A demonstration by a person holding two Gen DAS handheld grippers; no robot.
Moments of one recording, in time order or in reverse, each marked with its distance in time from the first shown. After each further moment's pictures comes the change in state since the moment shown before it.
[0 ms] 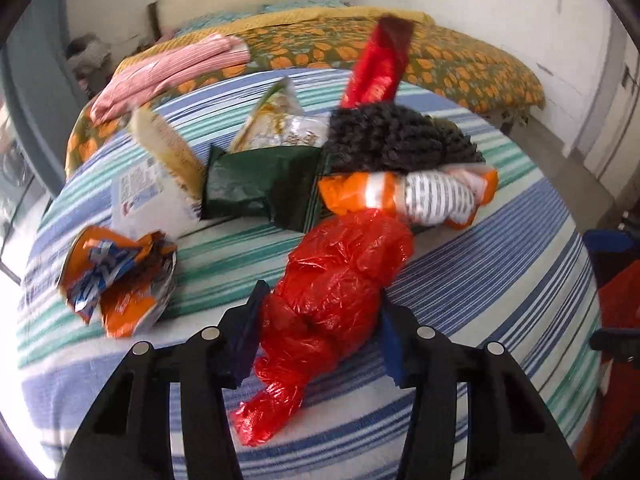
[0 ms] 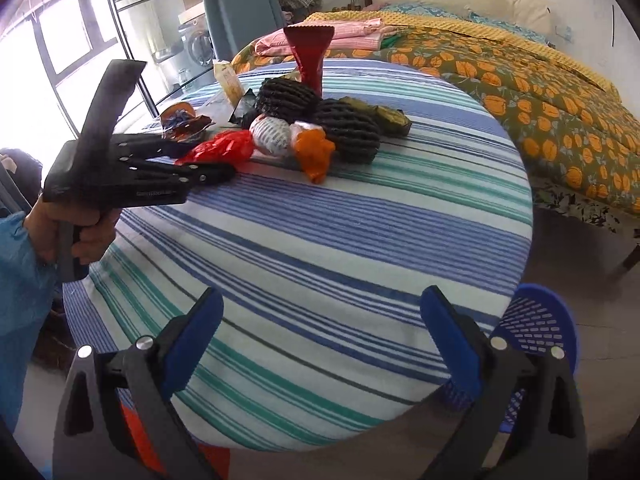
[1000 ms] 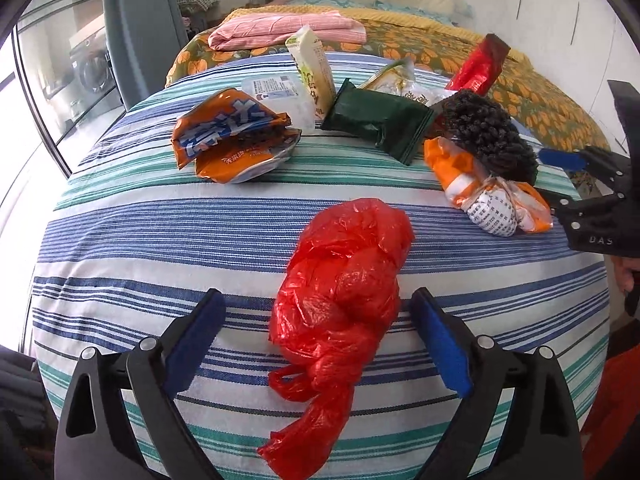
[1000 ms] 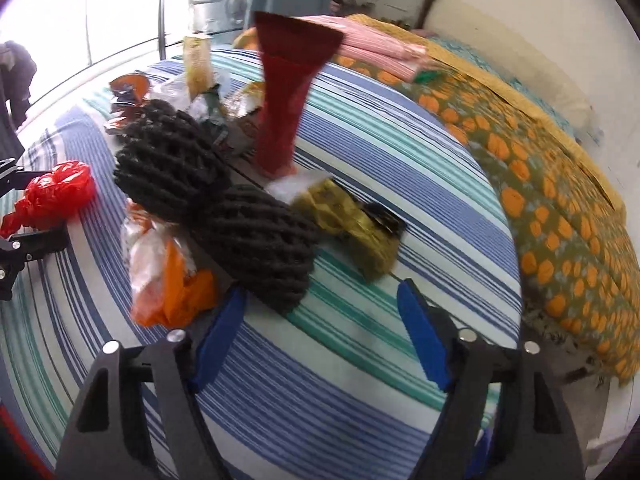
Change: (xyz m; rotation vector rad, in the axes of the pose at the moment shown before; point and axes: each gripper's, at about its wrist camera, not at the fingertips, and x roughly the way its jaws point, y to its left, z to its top) left arm -0.031 0.016 -0.062 -0.308 0.014 0.186; right arm 0.079 -0.013 0.091 -0.361 0.023 -0.125
